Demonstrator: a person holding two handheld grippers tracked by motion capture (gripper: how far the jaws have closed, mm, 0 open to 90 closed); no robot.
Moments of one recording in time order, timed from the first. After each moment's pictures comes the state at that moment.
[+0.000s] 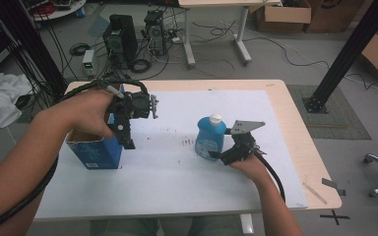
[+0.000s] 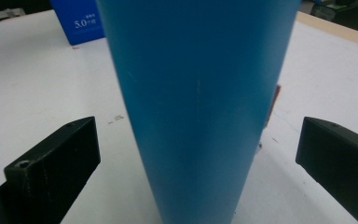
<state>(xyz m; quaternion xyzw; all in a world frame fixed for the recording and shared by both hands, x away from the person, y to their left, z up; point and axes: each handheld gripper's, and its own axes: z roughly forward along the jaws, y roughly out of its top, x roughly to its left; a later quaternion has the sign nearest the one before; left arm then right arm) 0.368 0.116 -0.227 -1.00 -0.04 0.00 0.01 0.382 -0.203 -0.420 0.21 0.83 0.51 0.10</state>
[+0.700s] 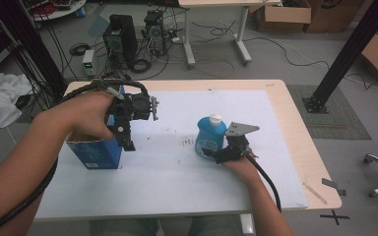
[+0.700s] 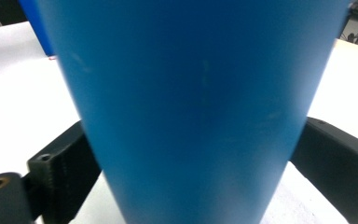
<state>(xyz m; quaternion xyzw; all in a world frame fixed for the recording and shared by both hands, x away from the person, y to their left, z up) 0.365 0.114 -0.228 -1.00 -0.04 0.00 0.01 0.385 -0.189 -0.436 0.23 0.81 0.53 0.13</state>
